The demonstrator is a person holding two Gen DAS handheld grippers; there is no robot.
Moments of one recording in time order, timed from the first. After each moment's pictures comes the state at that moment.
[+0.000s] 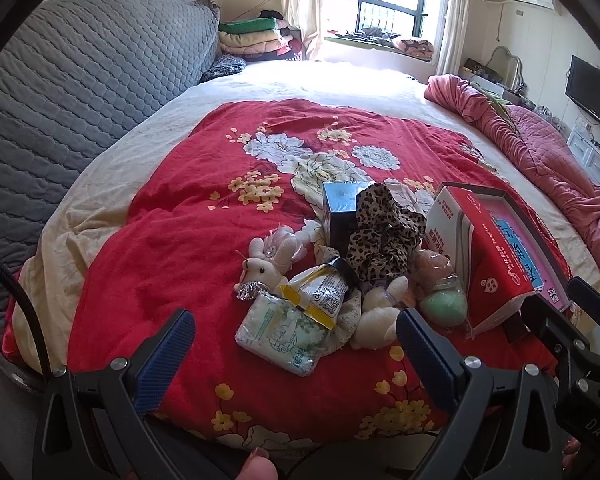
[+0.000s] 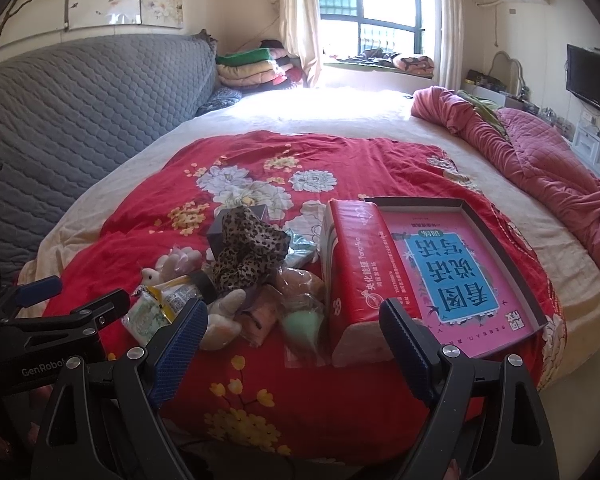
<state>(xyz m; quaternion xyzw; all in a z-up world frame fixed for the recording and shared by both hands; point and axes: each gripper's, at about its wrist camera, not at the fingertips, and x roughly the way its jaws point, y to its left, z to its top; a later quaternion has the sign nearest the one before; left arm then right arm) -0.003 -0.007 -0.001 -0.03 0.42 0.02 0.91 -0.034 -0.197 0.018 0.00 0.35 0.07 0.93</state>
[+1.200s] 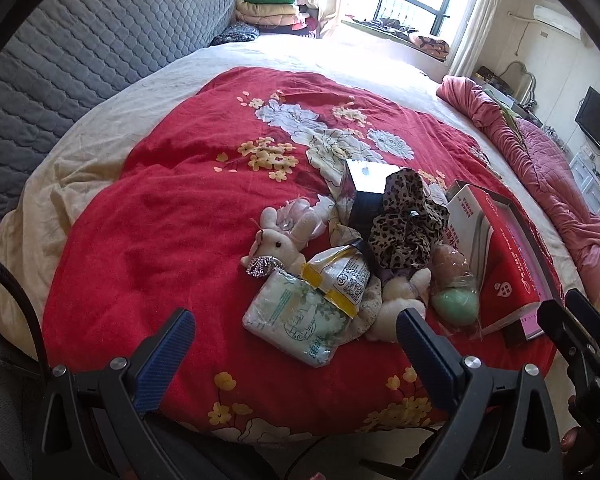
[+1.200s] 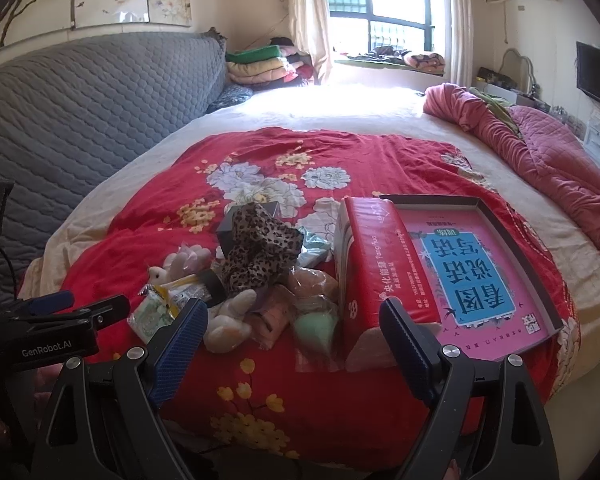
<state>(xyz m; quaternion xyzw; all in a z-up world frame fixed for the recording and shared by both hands) 0.011 0.029 -0.031 -0.11 0.46 0.01 0.88 -0.023 -0.194 0.009 0.00 0.36 0.10 0.93</state>
